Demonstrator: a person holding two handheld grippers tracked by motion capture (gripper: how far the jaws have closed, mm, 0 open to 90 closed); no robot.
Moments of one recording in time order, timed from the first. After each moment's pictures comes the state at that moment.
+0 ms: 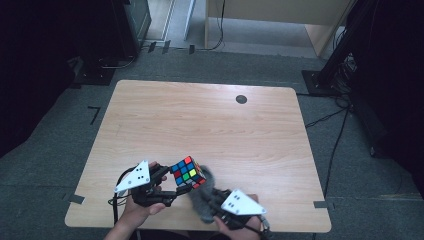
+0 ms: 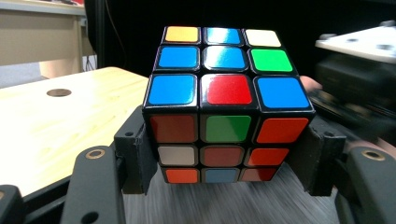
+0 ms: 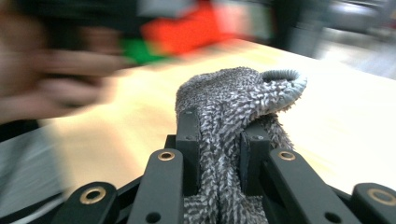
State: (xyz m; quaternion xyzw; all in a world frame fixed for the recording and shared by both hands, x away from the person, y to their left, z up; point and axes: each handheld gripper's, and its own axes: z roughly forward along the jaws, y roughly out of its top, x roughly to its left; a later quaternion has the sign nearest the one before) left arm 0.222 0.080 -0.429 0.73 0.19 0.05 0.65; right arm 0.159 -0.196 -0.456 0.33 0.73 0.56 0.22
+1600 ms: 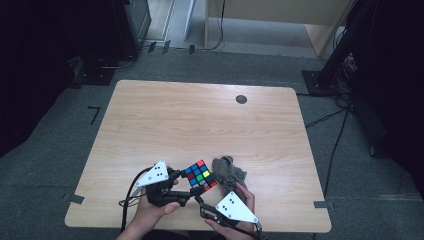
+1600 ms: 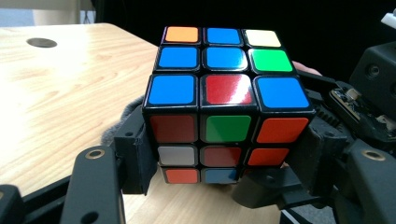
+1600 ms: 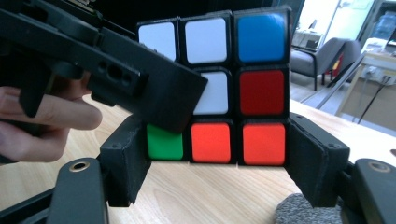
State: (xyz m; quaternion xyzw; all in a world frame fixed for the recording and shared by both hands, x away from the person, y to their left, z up) left arm 0.221 0.045 -0.441 0.76 0.25 0.00 0.60; right arm 0.158 -0.170 -0.469 0.30 0.69 0.57 0.32
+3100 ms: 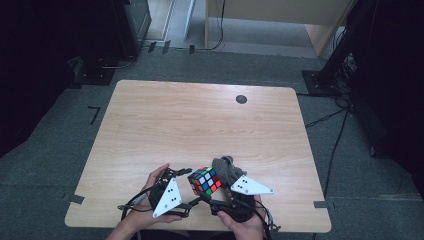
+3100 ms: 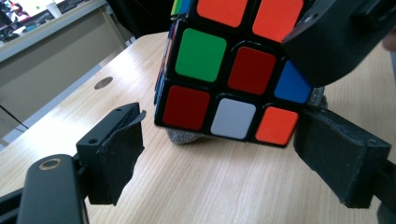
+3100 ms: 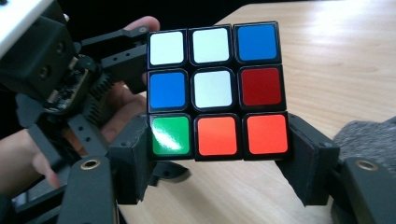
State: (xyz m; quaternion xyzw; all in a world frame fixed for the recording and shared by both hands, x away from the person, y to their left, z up) left arm 0.203 0.036 -0.461 0.83 0.07 0.25 0.50; right arm 0.173 -0.199 -0.444 0.41 0.71 0.56 0.08
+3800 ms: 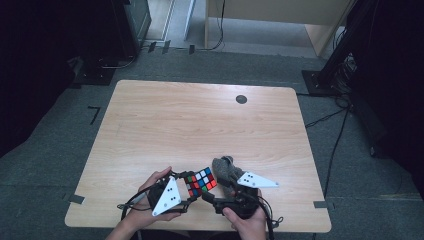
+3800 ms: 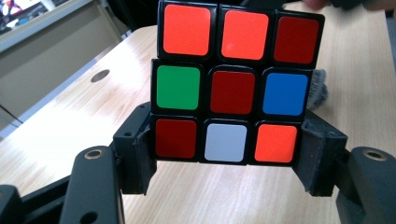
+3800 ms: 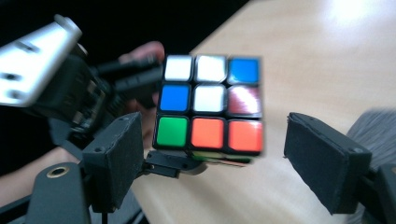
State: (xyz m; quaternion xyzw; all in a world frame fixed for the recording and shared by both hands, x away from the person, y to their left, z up) left arm 0.210 0.044 -0.462 0.83 0.09 0.23 0.50; right arm 0.181 -0.213 -0.442 0.44 0.68 0.59 0.02
